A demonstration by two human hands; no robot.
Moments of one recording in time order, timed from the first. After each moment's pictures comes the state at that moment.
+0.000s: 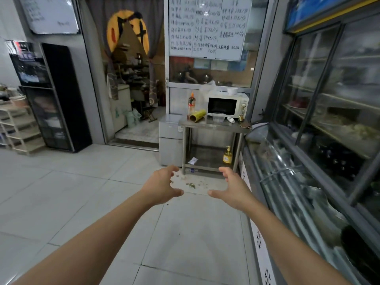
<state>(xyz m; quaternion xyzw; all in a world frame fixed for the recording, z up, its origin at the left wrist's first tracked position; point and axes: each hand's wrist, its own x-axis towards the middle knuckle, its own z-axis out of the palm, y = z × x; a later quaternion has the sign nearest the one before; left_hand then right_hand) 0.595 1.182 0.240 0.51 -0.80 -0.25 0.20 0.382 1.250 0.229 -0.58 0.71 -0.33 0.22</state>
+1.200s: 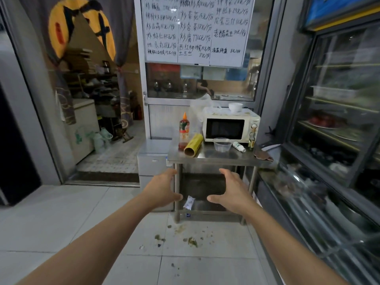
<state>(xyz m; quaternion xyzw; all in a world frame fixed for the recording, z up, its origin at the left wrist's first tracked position) 0.490 0.544 0.248 0.46 -0.84 -0.23 0.16 0.295 0.642 0.236 -0.53 0.77 -0.31 0.14</state>
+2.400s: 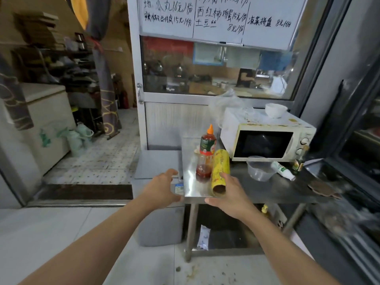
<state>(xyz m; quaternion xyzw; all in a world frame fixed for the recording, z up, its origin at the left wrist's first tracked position) 0.435 0.024 0.227 0.42 -0.86 -0.26 0.12 0.254 0.139 0.215 -0.49 0.79 -0.31 0.18</state>
